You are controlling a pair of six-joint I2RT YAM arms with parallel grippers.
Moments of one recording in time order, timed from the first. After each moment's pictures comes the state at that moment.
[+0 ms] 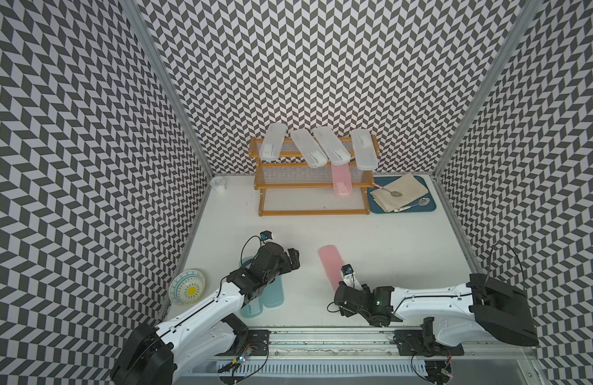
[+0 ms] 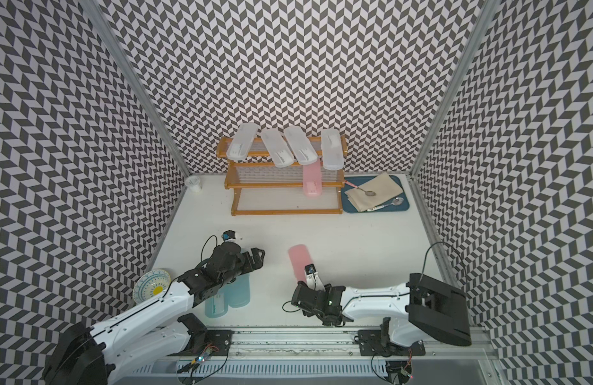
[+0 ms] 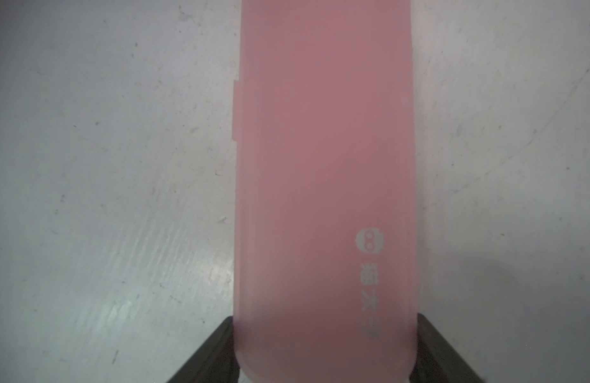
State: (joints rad) left arm -0.64 0.95 0.47 -0.24 -0.18 -0.79; right arm 1.29 1.38 0.59 -0.38 0.40 0.89
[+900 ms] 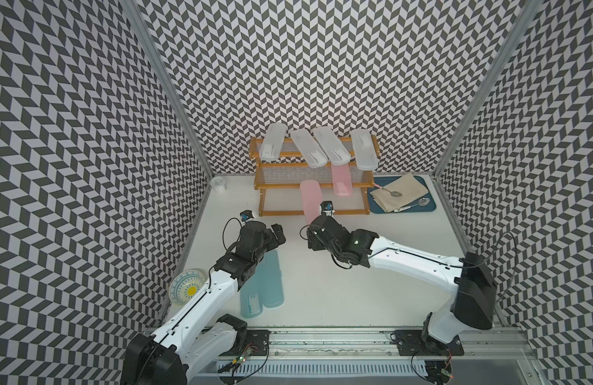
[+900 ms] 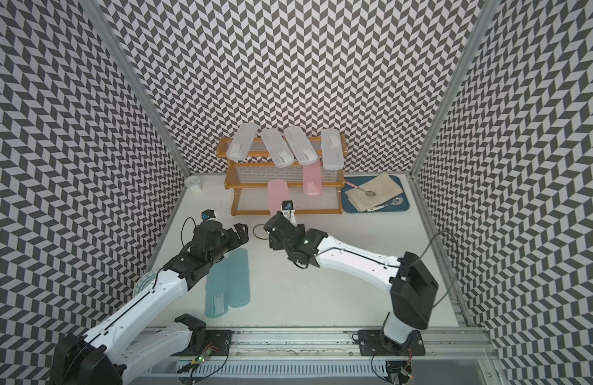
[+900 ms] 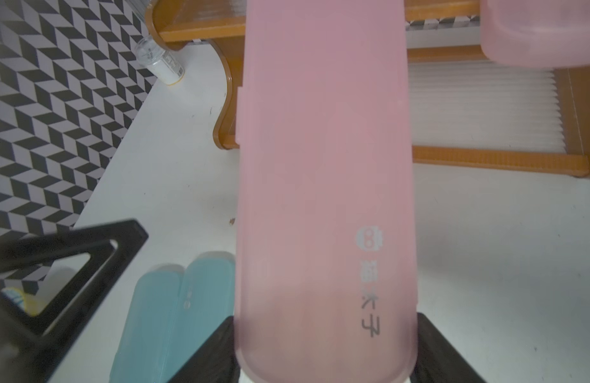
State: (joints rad) left arm -0.38 0.99 0.65 -0.27 -0.19 -0.66; right arm 0.99 1.71 1.41 -0.48 0.43 0.68
